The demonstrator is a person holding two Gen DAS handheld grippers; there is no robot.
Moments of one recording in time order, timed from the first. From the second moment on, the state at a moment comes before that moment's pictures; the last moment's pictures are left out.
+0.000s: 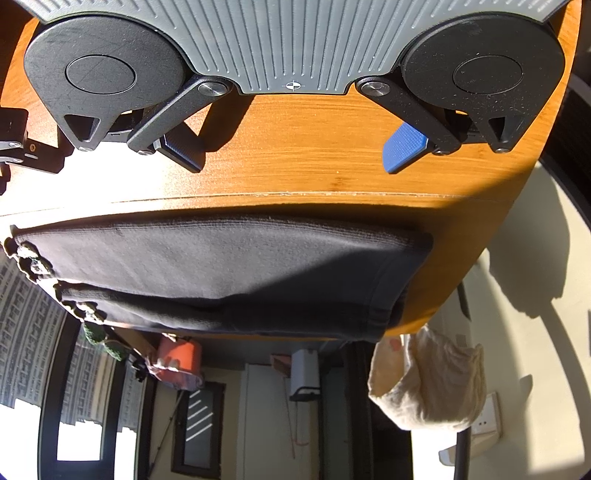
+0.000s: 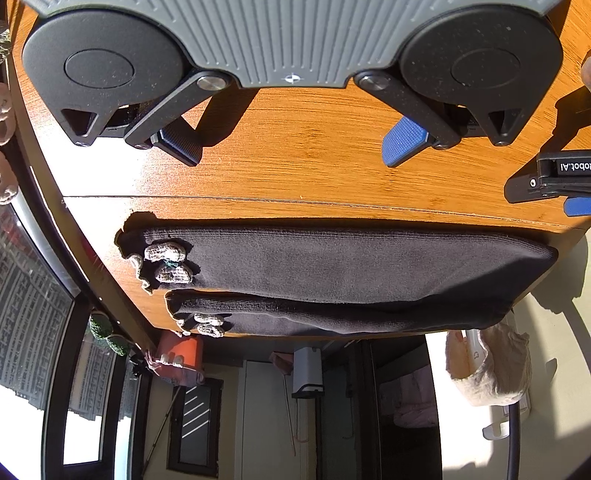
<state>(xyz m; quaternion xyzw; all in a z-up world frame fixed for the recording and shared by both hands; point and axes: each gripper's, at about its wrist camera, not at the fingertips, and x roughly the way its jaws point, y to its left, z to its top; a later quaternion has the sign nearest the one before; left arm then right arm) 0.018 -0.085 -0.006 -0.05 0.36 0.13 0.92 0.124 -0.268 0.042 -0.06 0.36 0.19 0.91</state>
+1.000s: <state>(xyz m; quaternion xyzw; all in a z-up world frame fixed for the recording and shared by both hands) 0.078 0.029 0.047 -0.16 0.35 0.03 0.92 0.163 -0.288 0.046 -0.08 0.33 0.29 0.90</state>
